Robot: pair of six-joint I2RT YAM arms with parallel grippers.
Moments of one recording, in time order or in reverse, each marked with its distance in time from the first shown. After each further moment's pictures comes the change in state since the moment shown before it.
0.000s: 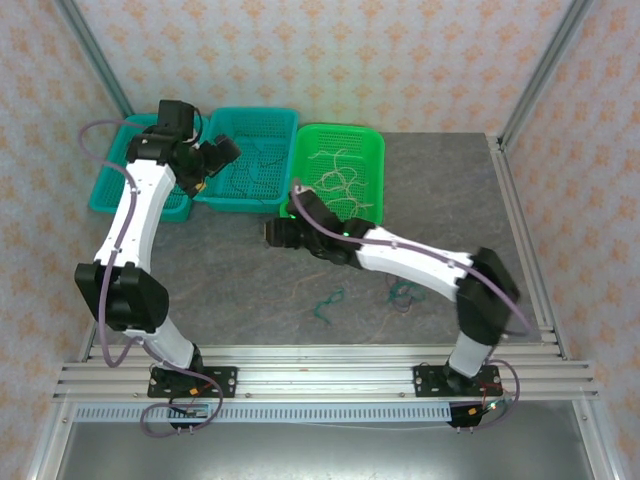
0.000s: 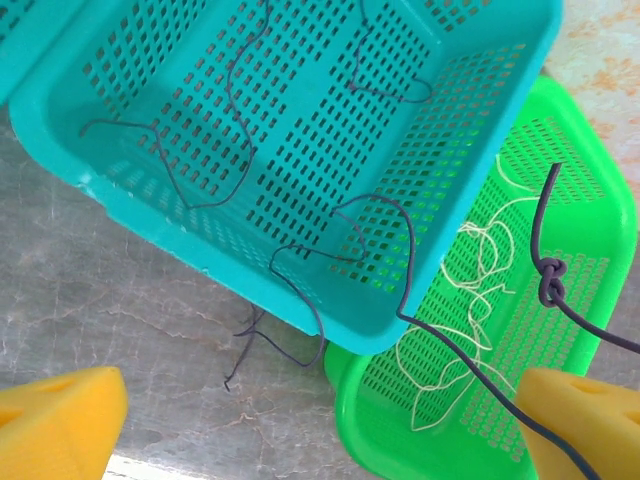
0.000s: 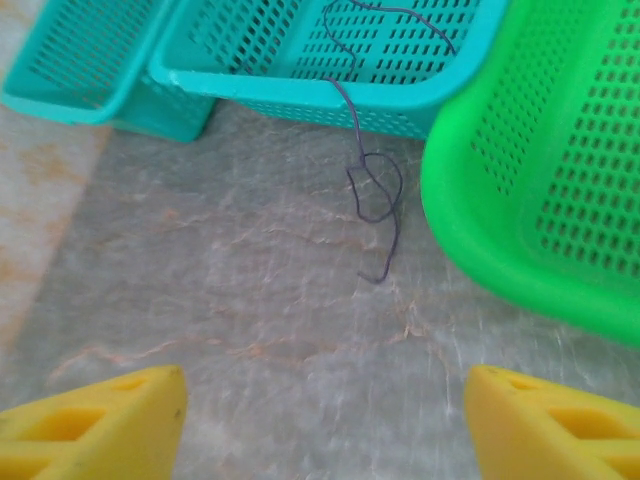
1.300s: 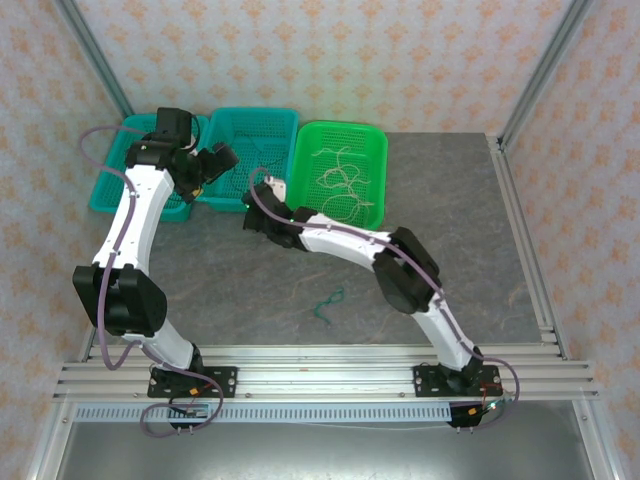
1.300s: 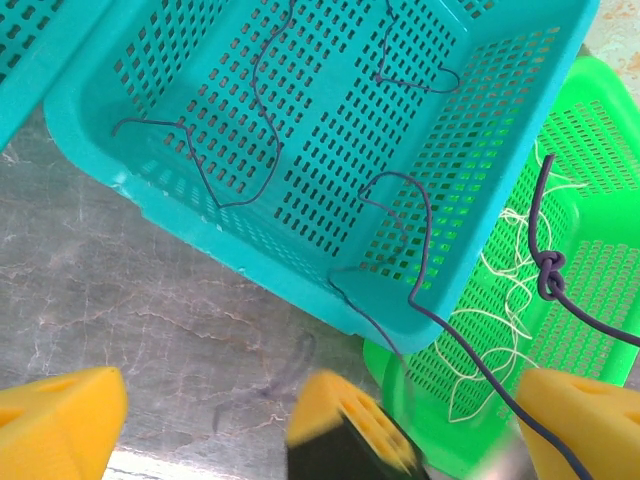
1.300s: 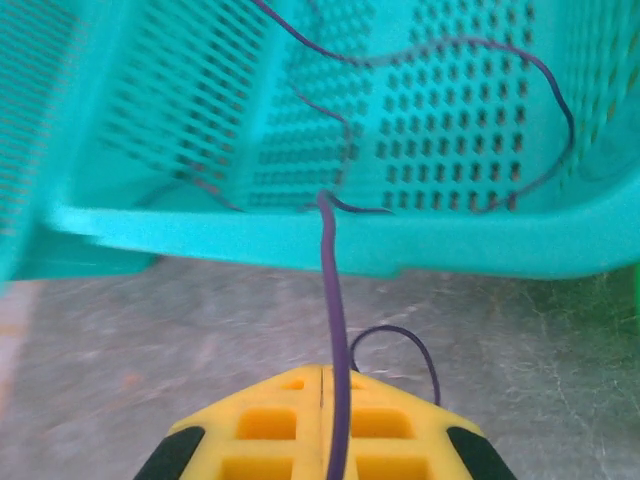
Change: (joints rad) left arm 0.019 -0.022 -0.082 0.031 0.000 0.048; right arm 0.001 0.418 0.441 0.017 0.113 0.185
